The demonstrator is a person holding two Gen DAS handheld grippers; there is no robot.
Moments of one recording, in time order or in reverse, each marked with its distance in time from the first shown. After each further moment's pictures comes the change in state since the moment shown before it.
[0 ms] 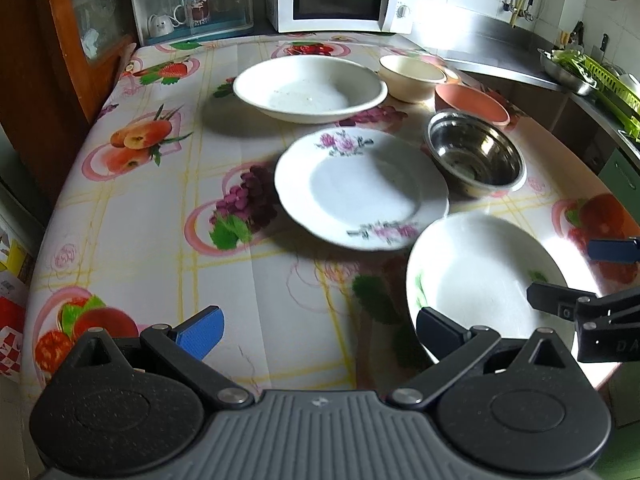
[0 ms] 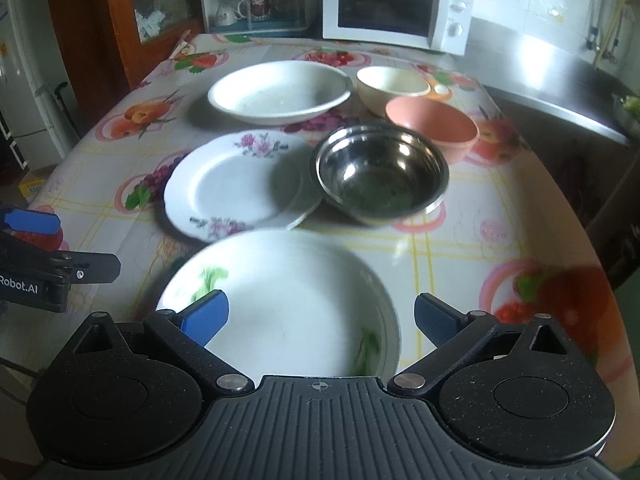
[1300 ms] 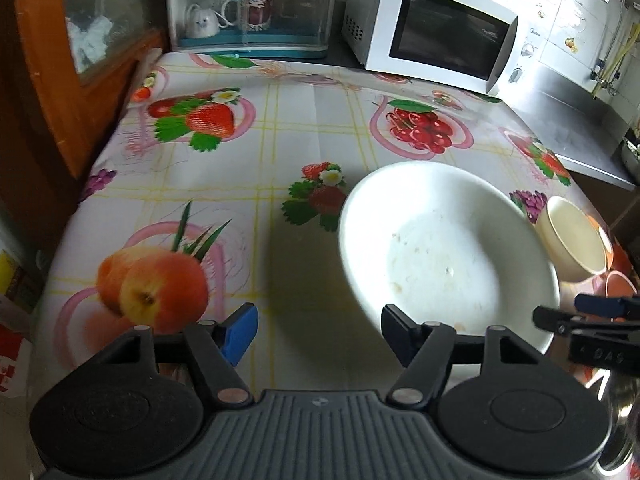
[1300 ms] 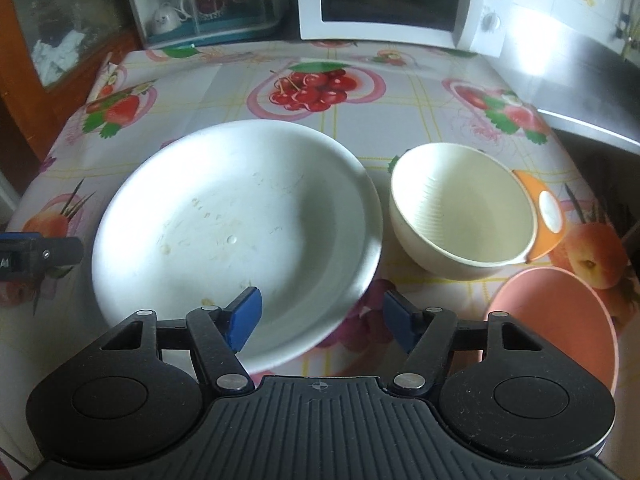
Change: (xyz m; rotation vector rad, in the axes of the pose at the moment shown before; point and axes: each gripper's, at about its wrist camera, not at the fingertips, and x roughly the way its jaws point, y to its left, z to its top) left arm 0.163 0.135 0.218 -0.169 -0.010 0.017; right arm 0.211 -0.003 0.208 0.100 0.091 -0.025
